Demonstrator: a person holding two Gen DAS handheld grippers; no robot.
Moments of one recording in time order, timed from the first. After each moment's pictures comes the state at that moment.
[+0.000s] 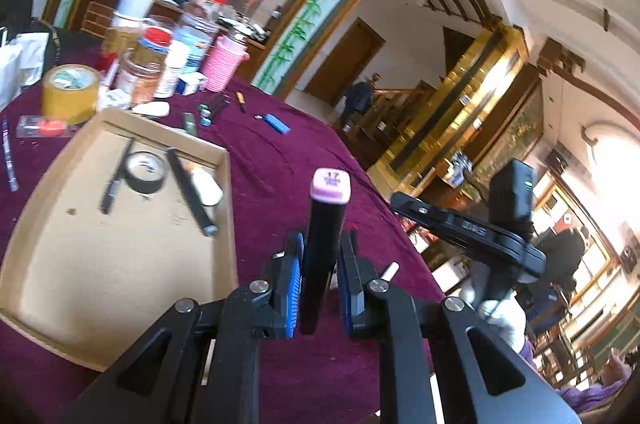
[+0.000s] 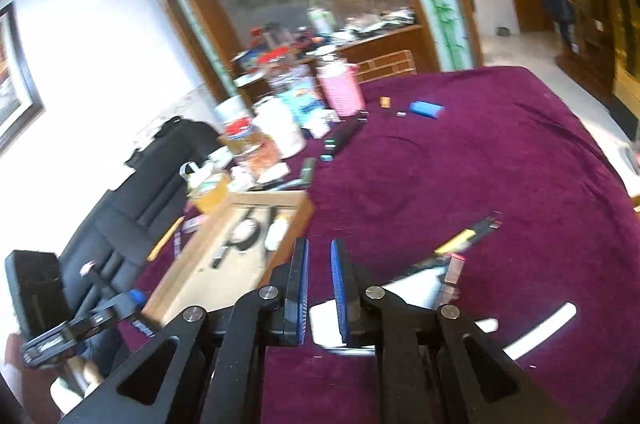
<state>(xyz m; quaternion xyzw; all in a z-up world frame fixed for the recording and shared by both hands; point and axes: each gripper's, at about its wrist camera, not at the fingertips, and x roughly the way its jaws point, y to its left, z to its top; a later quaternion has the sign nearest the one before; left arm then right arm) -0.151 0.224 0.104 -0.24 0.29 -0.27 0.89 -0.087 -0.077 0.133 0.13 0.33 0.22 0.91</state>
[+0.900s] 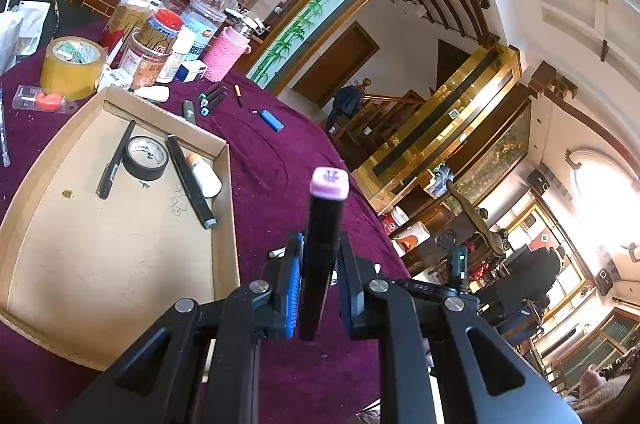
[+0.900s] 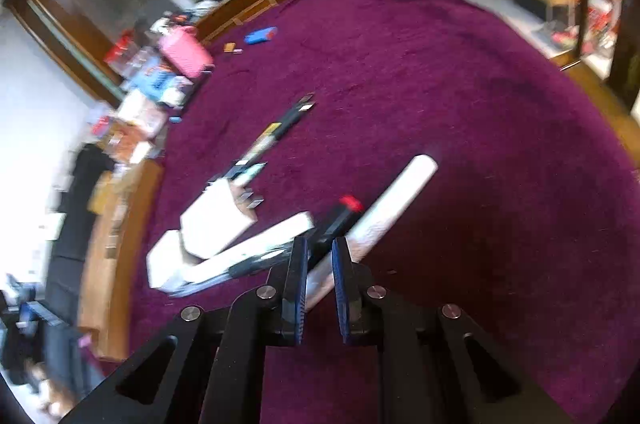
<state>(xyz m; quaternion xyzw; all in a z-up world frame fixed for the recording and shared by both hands) -0.143 0.239 0.094 -0.28 0.29 -0.30 0.86 -0.097 -0.198 0.022 0.22 0.45 0.03 0.87</state>
